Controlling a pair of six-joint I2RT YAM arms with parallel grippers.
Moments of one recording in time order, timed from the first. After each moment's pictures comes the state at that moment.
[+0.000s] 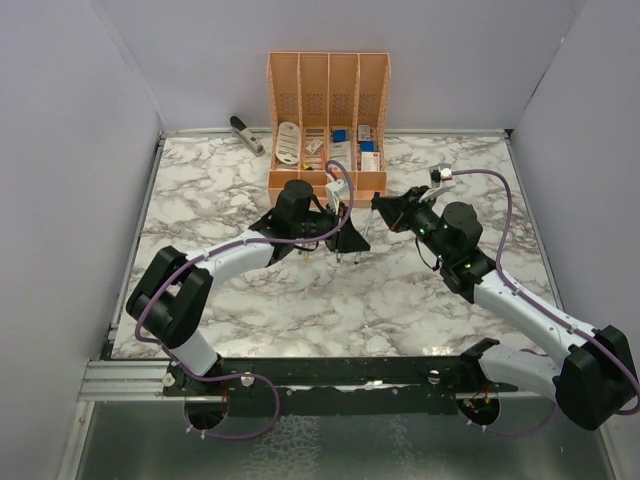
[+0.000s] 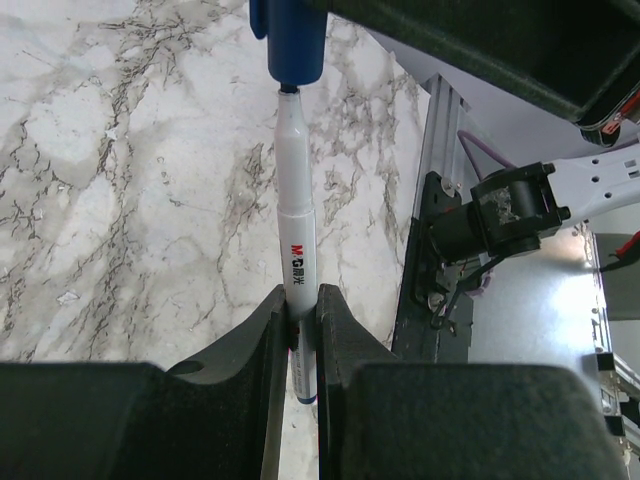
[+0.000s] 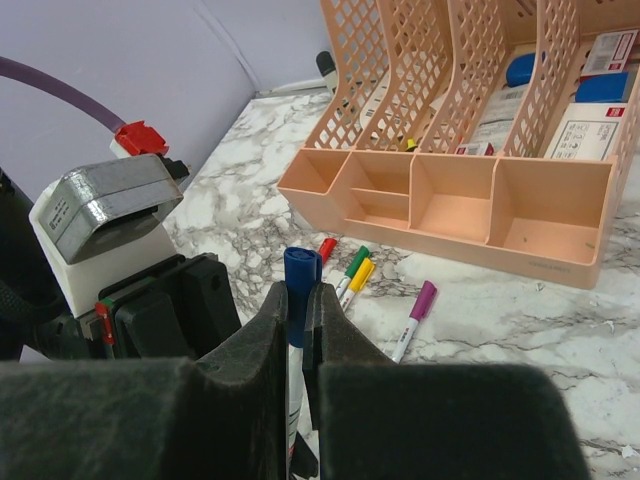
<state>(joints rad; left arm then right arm) -0.64 1.61 0.96 0.32 0.80 -0.45 0.53 1.09 0.66 0.42 -0.05 0.48</state>
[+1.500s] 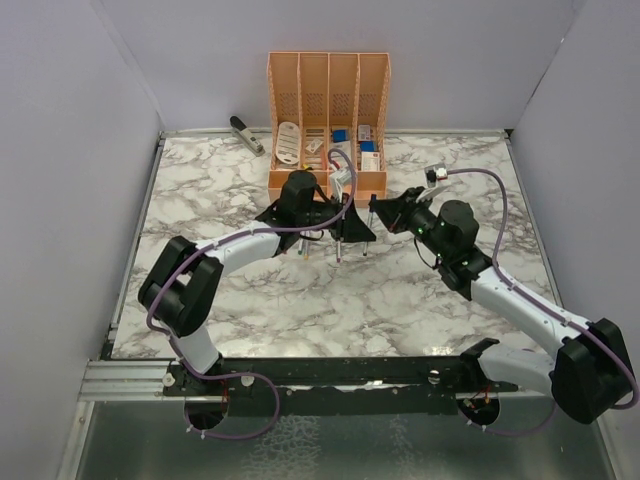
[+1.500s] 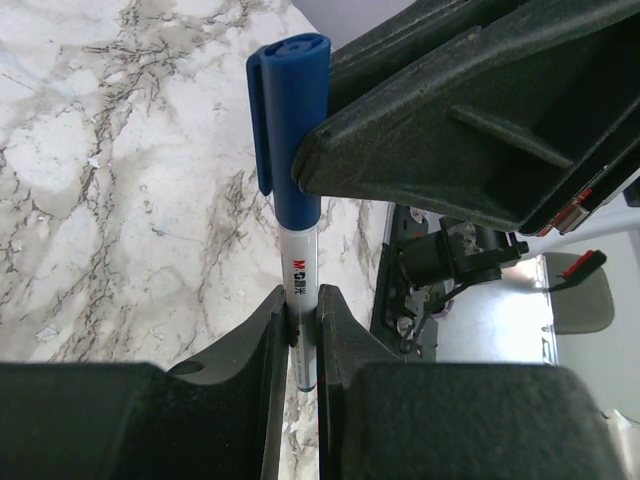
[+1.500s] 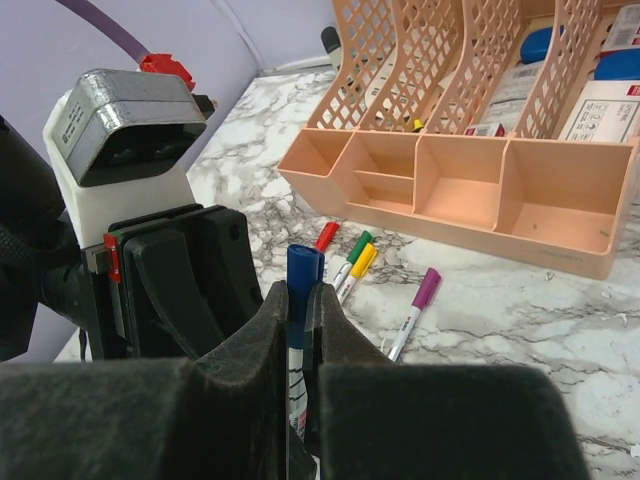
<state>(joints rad) -0.62 1.70 1.06 0.36 0.83 -0.57 0.51 1.13 0.66 0.43 -0.12 0.49</state>
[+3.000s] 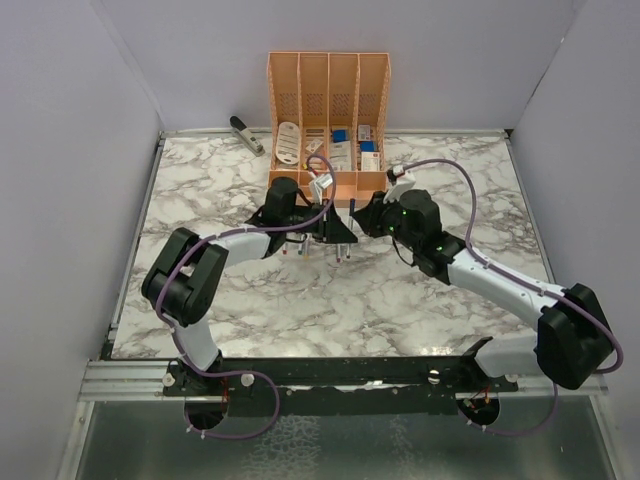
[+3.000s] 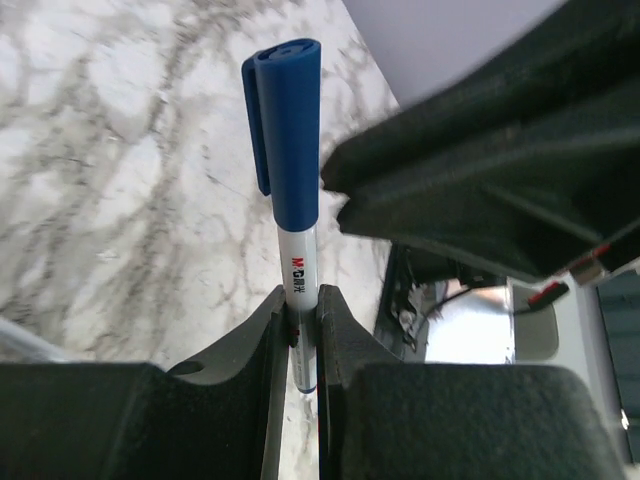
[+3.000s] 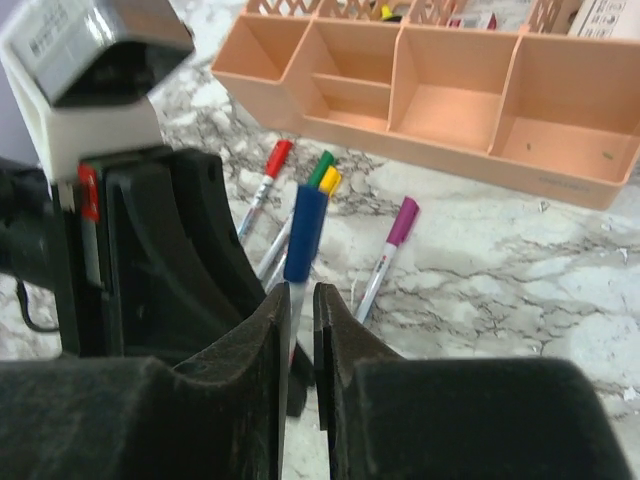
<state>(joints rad) -0.51 1.76 0.94 0.48 0.95 -0.69 0.64 1.32 0.82 0.23 0.03 0.41</state>
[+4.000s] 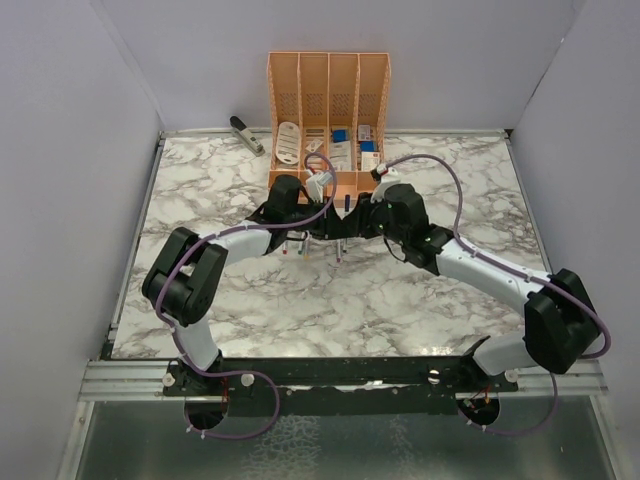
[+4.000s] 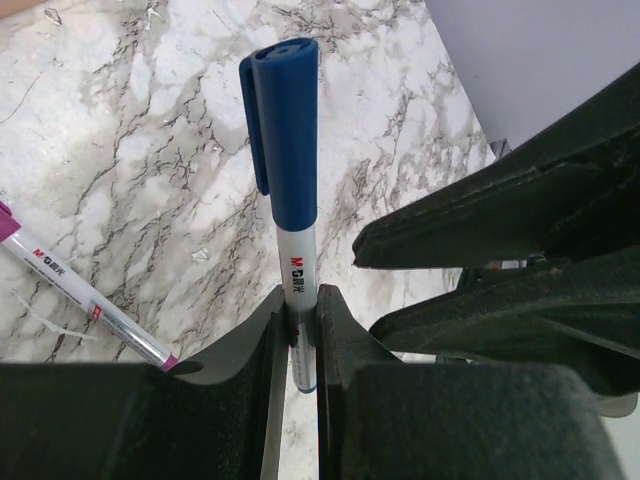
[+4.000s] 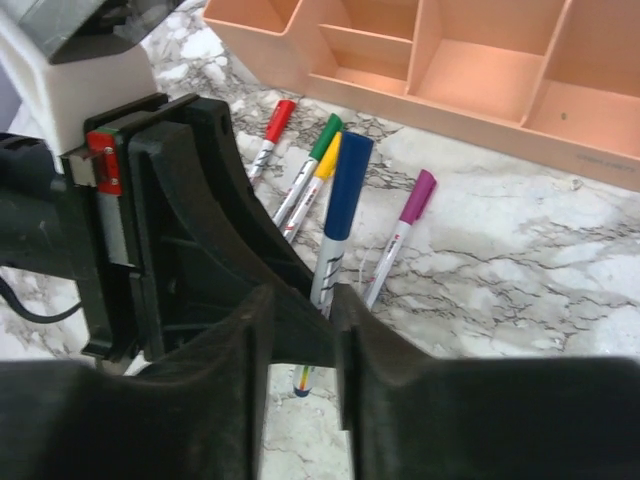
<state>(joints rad) -0.51 1.76 0.99 0.34 0.76 -0.57 0.65 1.41 0.91 0.10 0.02 0.39</state>
